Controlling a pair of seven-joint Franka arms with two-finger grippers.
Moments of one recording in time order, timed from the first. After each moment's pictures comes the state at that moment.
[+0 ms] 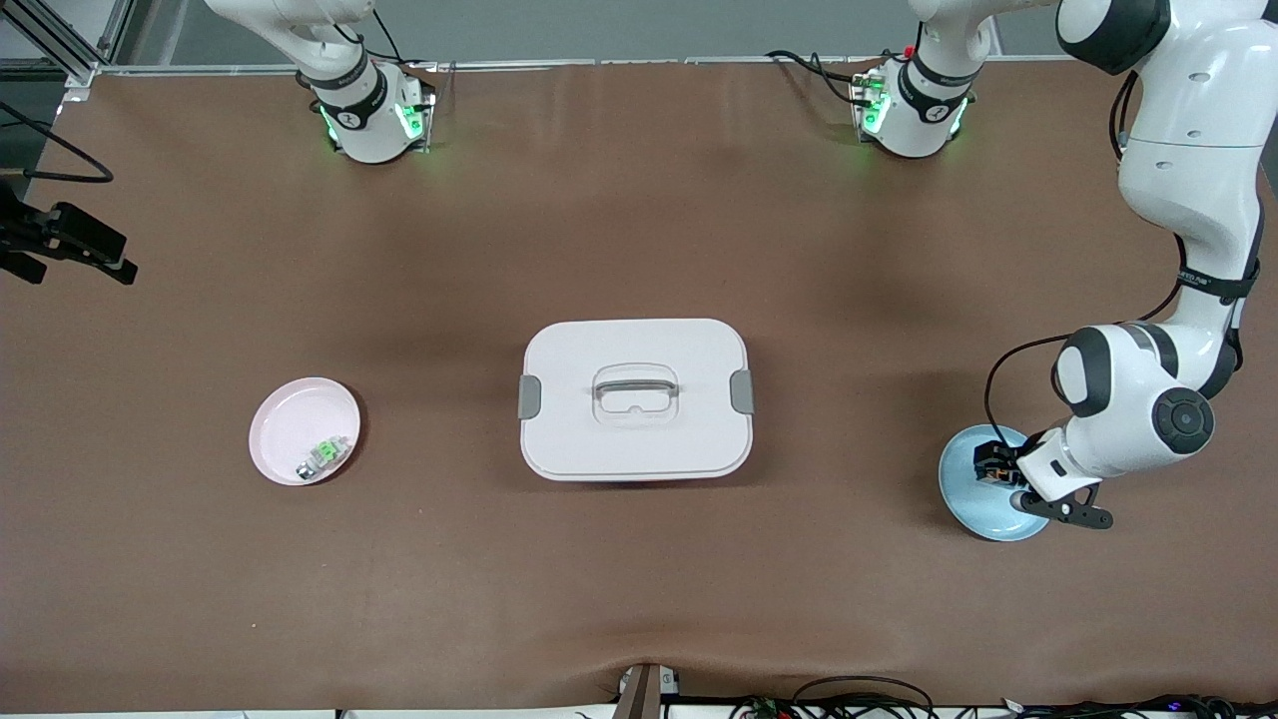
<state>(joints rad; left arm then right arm) 0.21 0.74 -0.17 -1.63 0.09 2.36 0.28 -0.04 0.01 0.00 -1.50 0.02 1.55 -0.01</state>
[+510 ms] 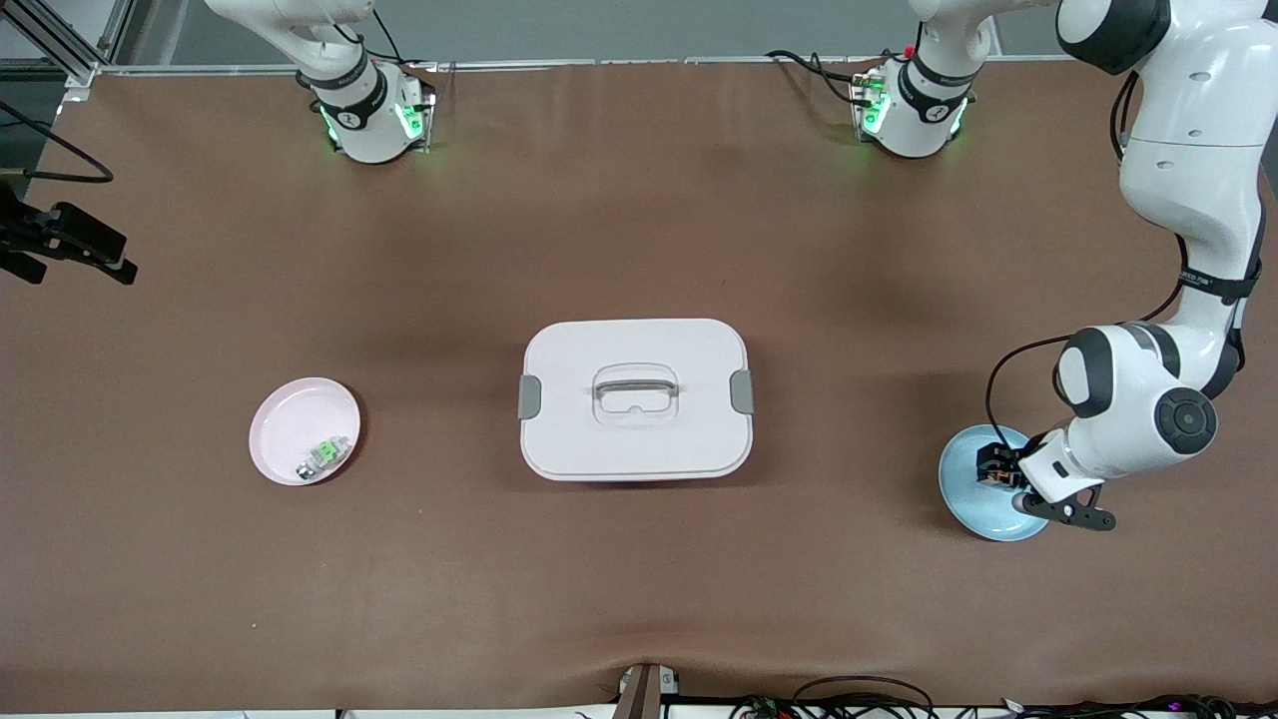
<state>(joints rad) 0.21 0.74 -0.17 -1.62 0.09 2.36 0.28 -0.04 0.01 0.00 -1.50 0.02 1.55 -0.01</state>
